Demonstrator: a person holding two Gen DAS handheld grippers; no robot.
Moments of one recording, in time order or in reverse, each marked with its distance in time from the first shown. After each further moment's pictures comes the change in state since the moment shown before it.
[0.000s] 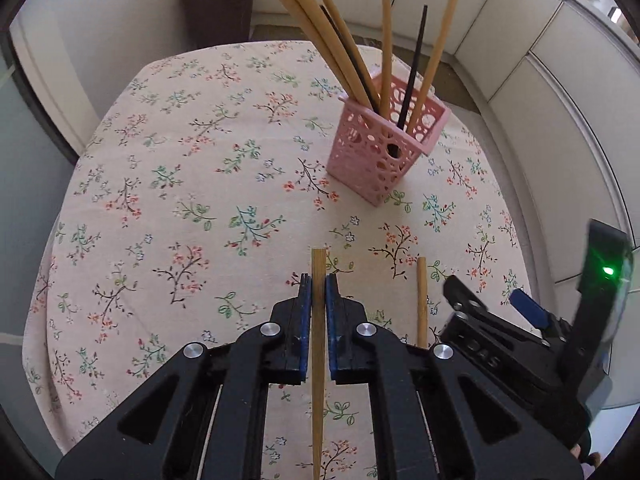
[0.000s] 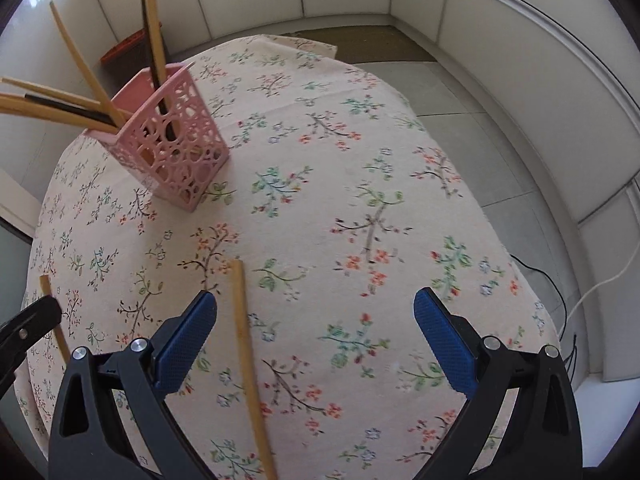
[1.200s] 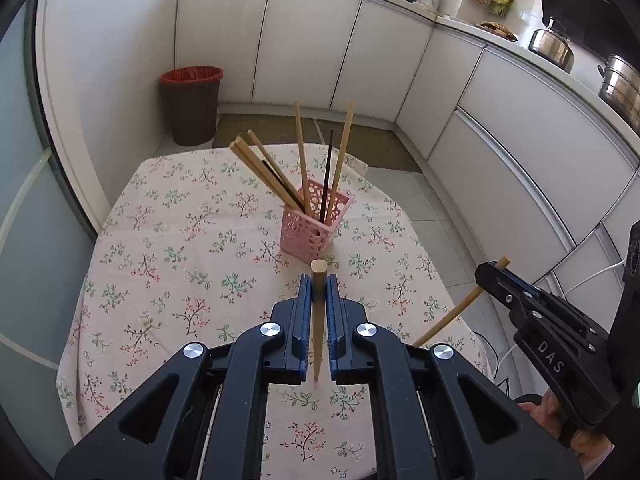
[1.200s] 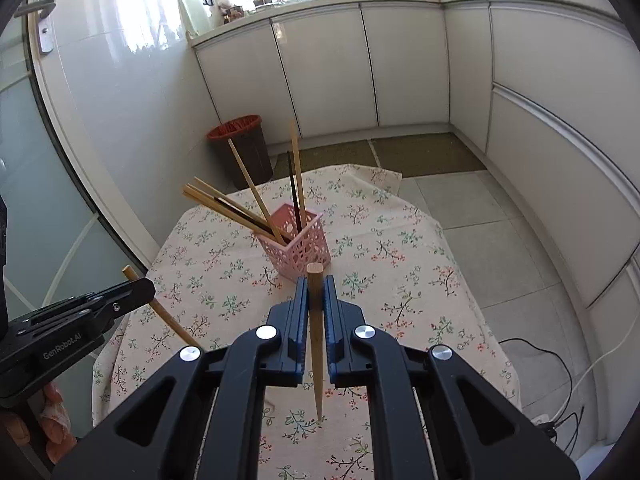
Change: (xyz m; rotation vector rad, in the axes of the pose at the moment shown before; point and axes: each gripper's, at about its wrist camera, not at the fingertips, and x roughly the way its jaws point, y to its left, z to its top) left arm -0.127 -0.030 -0.016 0.112 -0.289 -0.120; right arm -0.199 -0.024 -0.016 -0.108 -0.413 0.261
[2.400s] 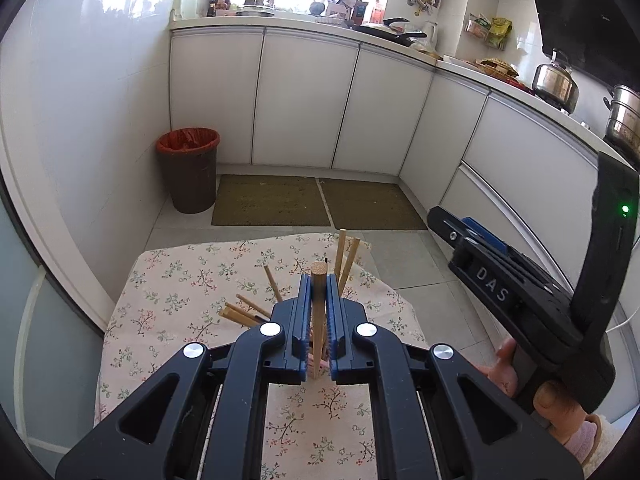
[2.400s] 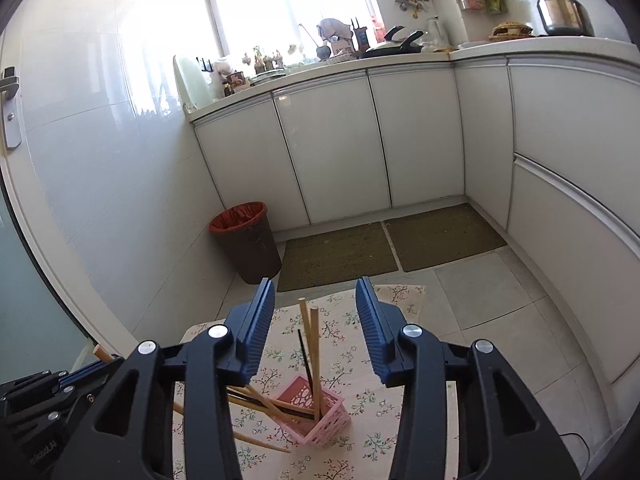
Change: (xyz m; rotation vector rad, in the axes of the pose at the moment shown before) left arm 0.011 -0.015 0.122 0.031 -0.142 0.023; right arm 0.063 0.001 0.144 0.033 -0.231 0.004
